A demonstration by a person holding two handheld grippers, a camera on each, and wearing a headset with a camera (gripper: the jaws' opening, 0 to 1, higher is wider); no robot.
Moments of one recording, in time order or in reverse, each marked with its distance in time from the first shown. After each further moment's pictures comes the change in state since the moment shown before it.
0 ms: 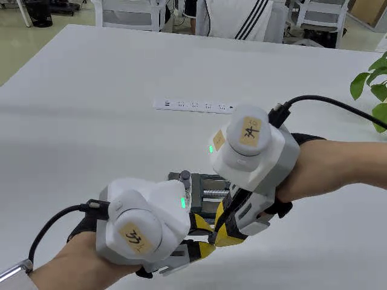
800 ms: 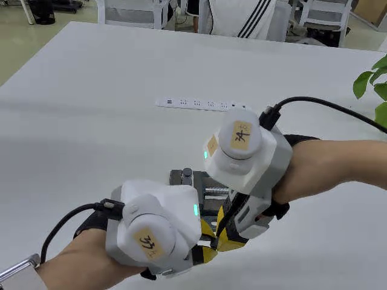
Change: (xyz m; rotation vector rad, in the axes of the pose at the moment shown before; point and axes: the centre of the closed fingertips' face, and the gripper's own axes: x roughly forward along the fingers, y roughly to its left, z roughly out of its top) left arm 0.006 -0.009 -0.005 0.057 0.054 -0.034; right arm 0.009 0.005 -0.005 0.002 0.054 0.034
